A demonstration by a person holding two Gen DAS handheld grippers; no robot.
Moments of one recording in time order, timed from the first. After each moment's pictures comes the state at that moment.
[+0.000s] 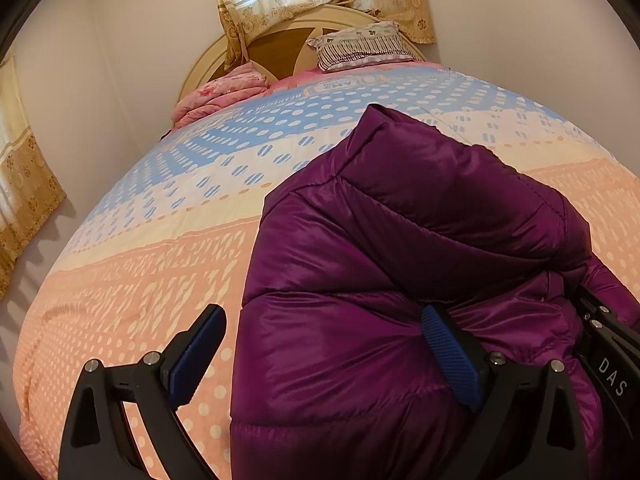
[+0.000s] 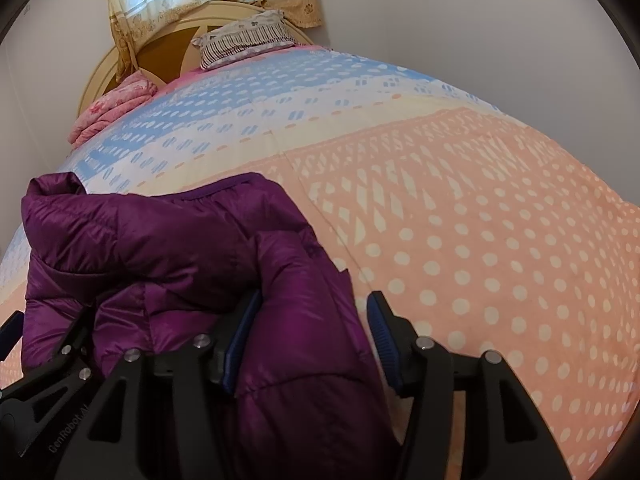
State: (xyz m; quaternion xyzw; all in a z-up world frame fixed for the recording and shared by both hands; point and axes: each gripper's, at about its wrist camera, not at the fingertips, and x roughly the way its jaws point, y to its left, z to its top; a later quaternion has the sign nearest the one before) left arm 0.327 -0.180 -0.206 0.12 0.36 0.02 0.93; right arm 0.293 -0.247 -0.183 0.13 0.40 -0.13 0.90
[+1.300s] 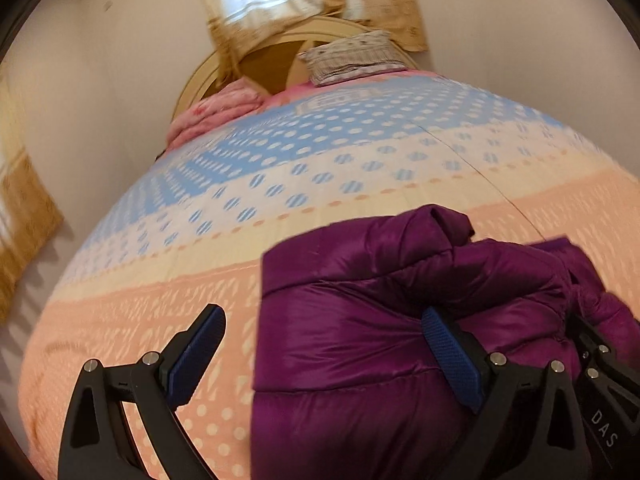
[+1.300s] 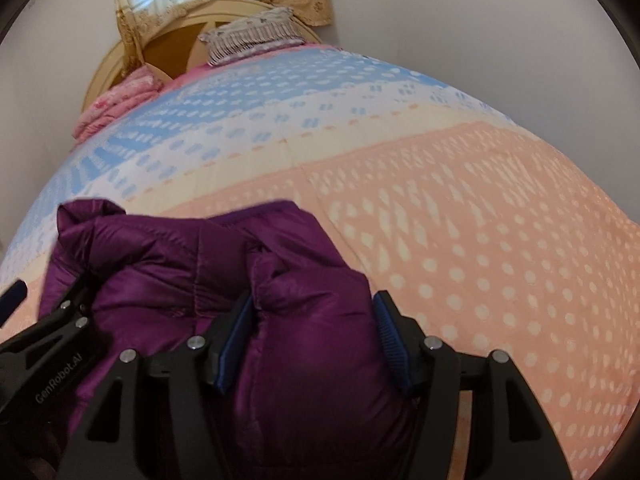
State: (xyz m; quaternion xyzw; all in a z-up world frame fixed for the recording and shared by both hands) left arm 0.364 -0.194 -0.194 0.15 0.33 0.01 0.93; right arm 0.307 -0.252 -0.177 0.13 0.41 -0.13 0.89
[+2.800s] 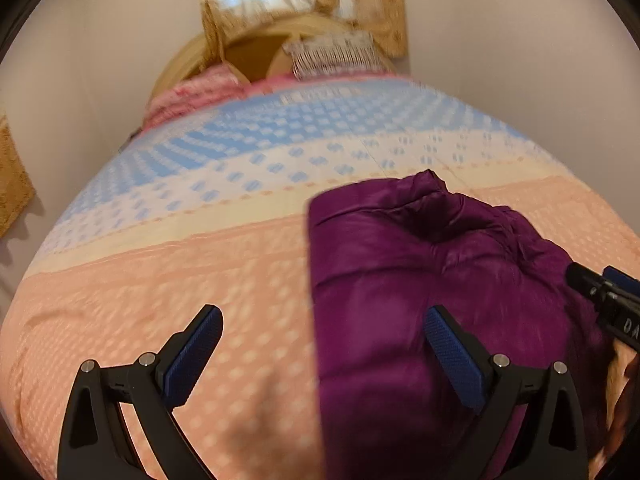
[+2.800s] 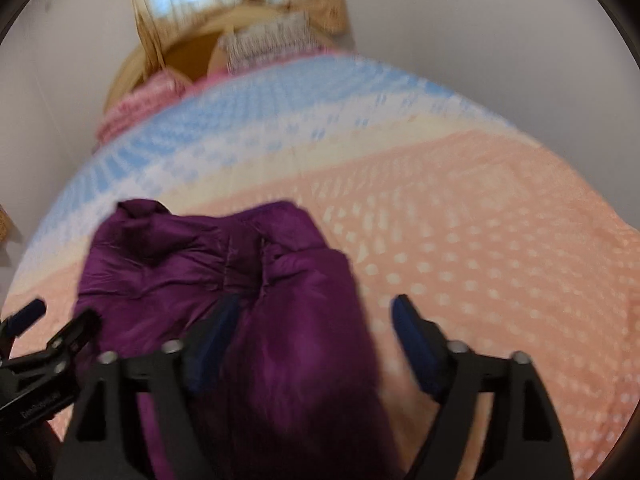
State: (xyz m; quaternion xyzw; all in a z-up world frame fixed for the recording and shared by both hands) left arm 0.285 -0.113 -0.165 0.08 0.35 -0.06 0.93; right arm 0.253 -0.264 -0.139 0.12 0.37 -0.08 0.92
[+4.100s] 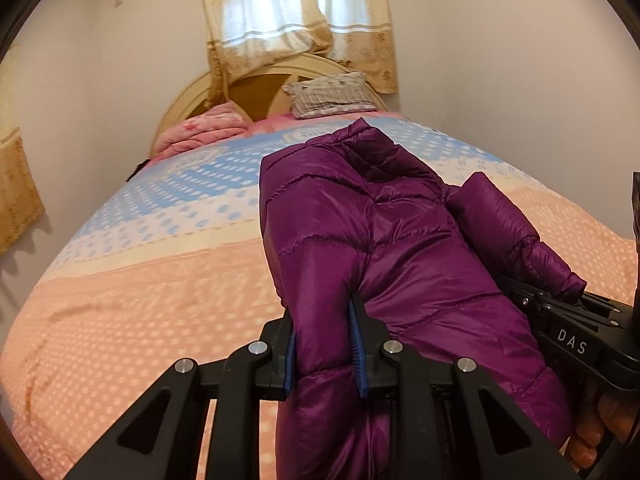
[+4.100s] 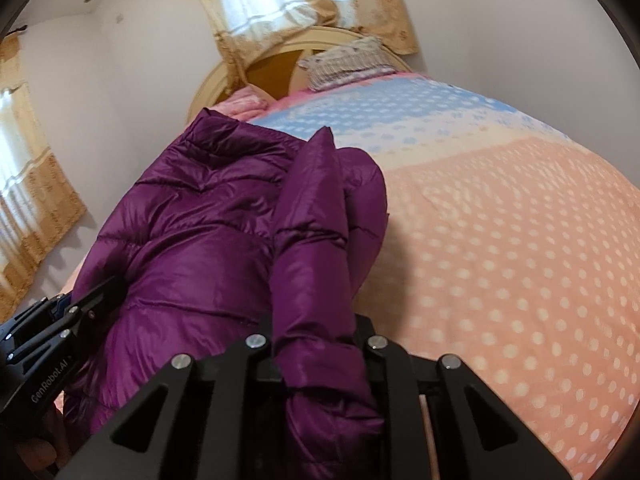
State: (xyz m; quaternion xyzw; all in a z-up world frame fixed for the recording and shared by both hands) left arm 0.188 -0.083 -0.133 0.08 0.29 -0.07 0.95; right arm 0.203 -0.195 -0.134 0.15 0.33 0.07 0.93
